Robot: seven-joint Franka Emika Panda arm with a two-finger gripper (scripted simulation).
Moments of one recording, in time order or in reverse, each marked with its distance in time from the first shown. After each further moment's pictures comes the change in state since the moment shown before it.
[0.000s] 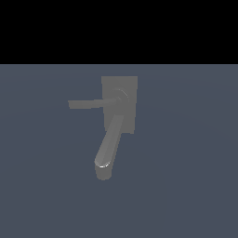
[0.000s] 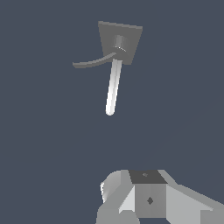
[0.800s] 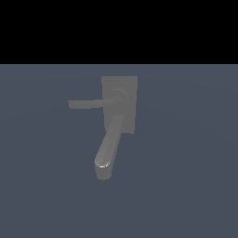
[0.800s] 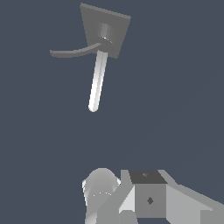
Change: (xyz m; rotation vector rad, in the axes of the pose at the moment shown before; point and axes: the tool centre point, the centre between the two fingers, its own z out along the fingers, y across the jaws) arm 0.010 0.019 0.019 -0.125 -0.059 -0.027
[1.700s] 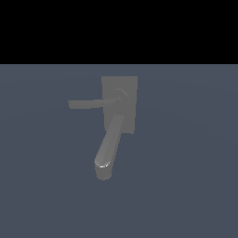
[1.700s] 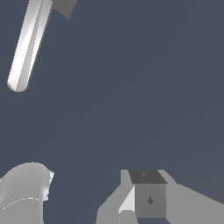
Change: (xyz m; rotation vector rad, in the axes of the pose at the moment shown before) arm 0.038 0.054 0.055 -0.446 -0.197 -0.162
